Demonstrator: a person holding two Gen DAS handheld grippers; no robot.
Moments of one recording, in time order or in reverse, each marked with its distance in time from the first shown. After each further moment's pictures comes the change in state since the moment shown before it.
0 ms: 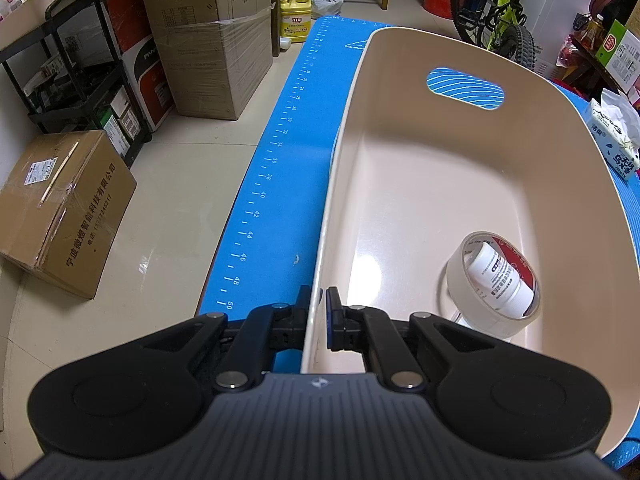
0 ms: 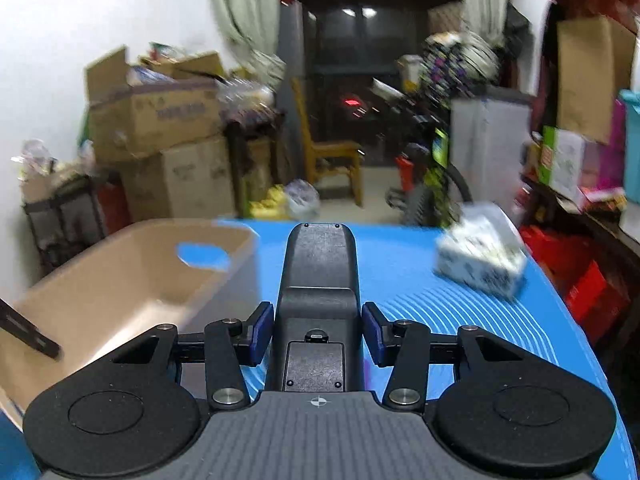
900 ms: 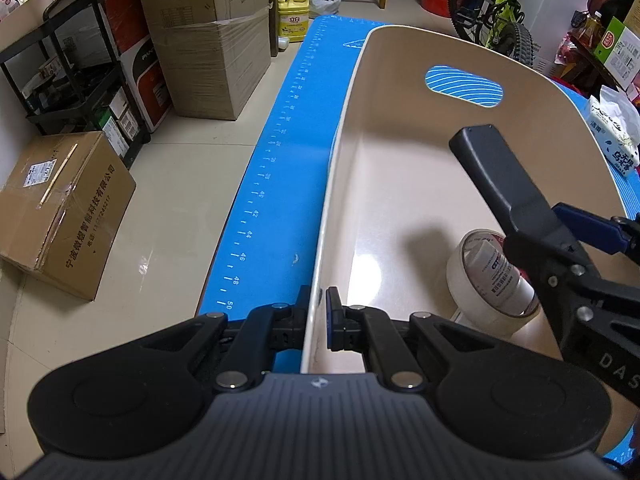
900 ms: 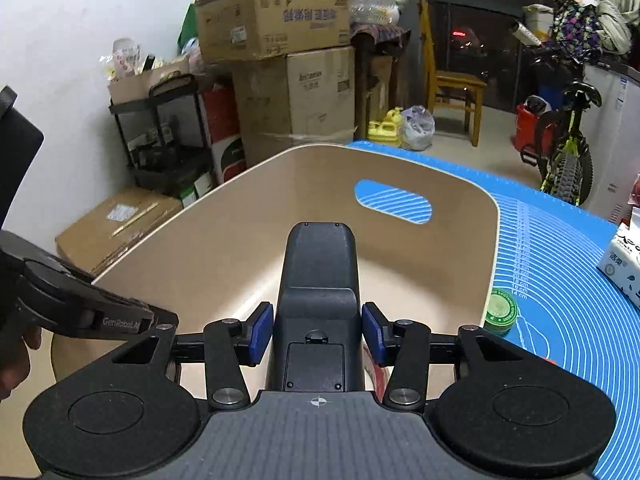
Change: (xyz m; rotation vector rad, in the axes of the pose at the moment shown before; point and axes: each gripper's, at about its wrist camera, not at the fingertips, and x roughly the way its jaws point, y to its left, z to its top) left arm 0.002 -0.002 -0.002 0.009 0.003 0.001; right arm 0.077 0.138 0.016 -0.180 0.316 0.248
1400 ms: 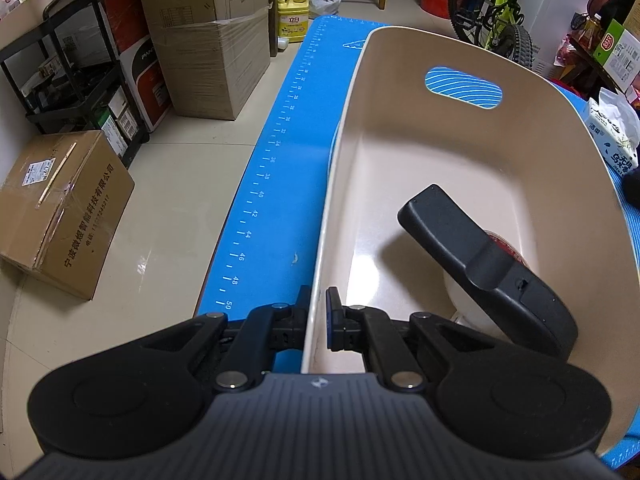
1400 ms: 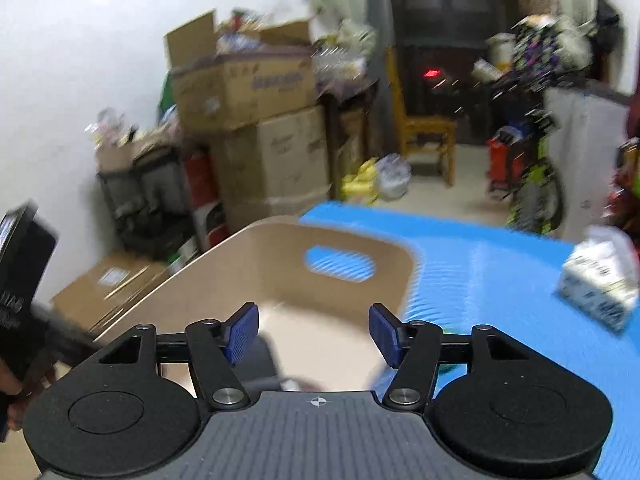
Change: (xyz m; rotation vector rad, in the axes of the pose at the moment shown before) left arm -0.001 0.003 0.000 -0.005 -0.002 -0.007; right arm -0.064 -0.049 -0.003 0.091 -0.218 -0.052
